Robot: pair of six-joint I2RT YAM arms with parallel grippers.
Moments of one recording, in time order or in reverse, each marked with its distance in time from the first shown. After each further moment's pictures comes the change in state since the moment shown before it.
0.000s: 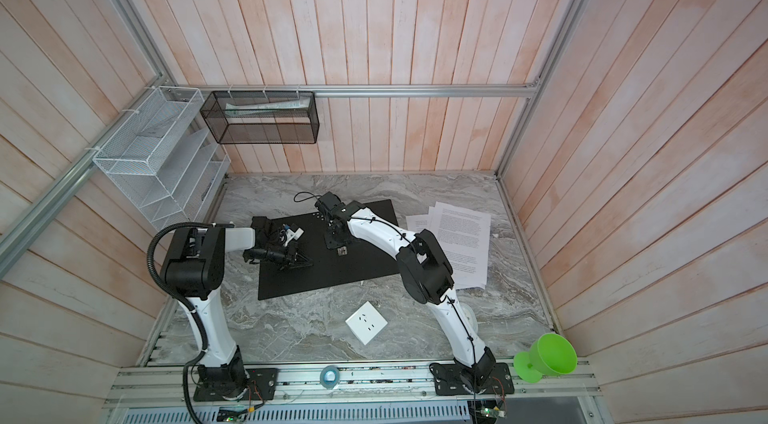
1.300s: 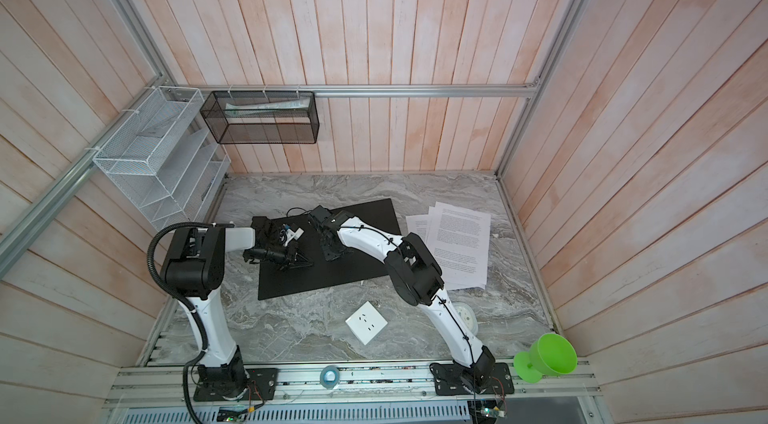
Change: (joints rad) left arm 0.000 0.002 0.003 -0.004 0.000 0.007; right arm 0.050 0.082 0.003 -0.043 0.112 -0.016
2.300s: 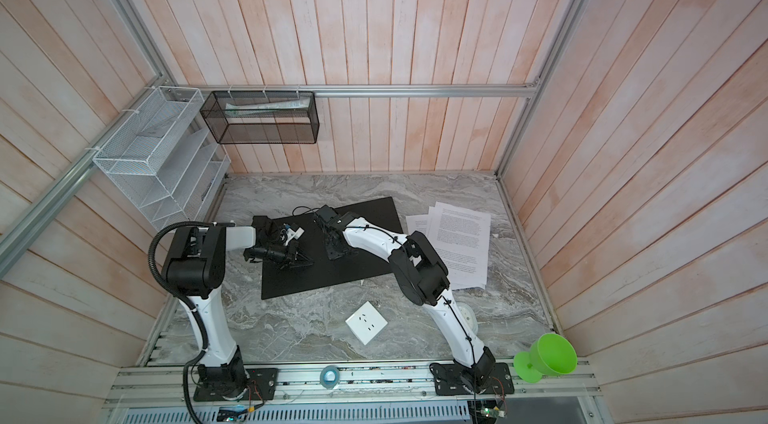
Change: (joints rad) left arm -0.002 0.011 0.018 -0.018 0.000 0.000; right arm -0.025 -0.056 -0.106 0.095 -0.016 0.031
